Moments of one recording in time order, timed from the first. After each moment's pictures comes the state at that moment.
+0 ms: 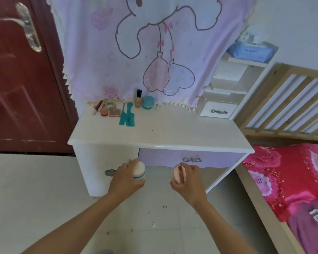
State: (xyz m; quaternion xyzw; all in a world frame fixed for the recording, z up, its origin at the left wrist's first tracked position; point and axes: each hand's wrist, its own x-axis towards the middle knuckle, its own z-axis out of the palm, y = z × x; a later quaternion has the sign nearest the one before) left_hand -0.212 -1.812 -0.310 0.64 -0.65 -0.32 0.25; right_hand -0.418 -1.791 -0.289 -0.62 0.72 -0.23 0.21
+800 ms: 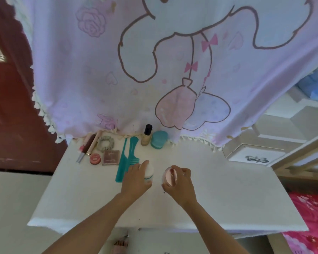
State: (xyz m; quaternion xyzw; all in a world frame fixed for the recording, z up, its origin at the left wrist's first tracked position) left_hand -0.214 -2.145 -0.357 0.67 -0.67 -0.25 0.19; right_hand -0.369 -2.121 -0.314 -0.64 0.71 -0.16 0.24
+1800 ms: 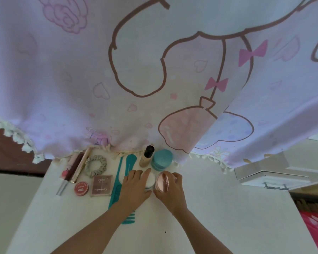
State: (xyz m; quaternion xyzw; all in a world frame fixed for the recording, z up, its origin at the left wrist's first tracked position) left_hand -0.204 -2.244 -0.393 0.60 -0.77 -0.18 0.13; right_hand -0.348 -2.236 -0.362 -0.65 0.69 -0.15 0.28
